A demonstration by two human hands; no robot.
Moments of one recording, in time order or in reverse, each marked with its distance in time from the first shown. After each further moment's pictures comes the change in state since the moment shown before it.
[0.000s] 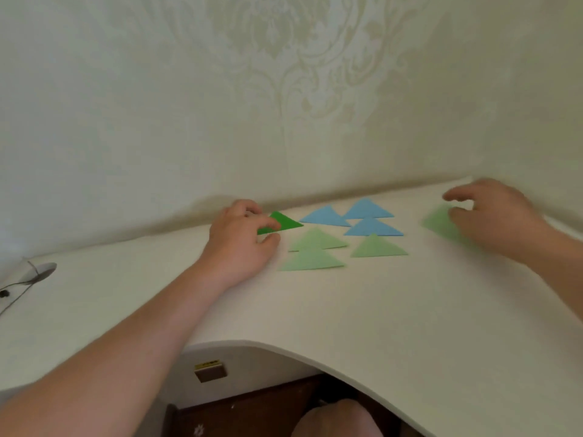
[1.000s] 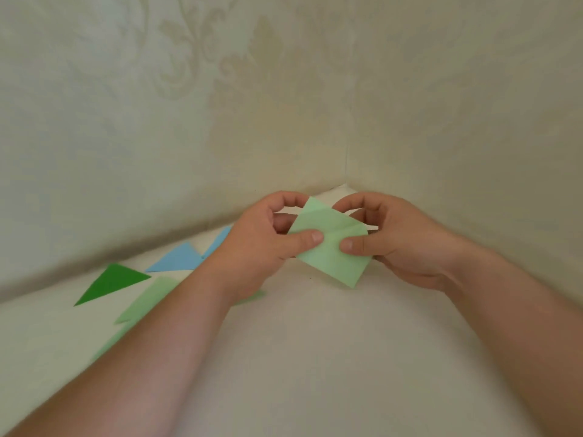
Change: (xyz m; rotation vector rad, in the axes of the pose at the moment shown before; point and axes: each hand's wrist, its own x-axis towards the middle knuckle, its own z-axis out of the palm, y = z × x) left_hand 0.063 0.234 0.084 -1.147 -0.470 0.074; right_hand -0.005 0.071 -0.029 1.098 -0.317 0.005
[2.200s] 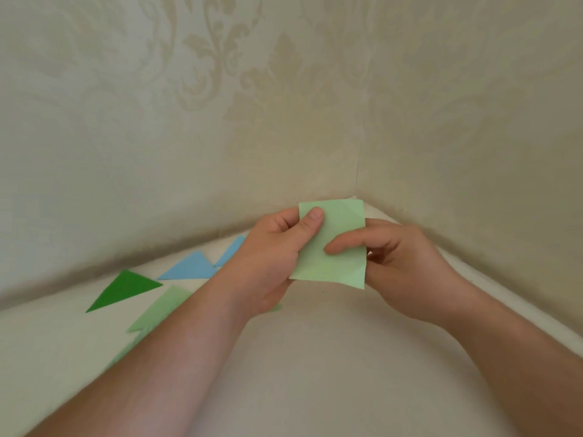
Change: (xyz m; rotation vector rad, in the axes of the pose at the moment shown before) left_hand -0.005 0.014 0.004 -0.323 -0.015 -0.125; right_hand -0.008 0.008 0.027 -0.340 0.049 -0.393
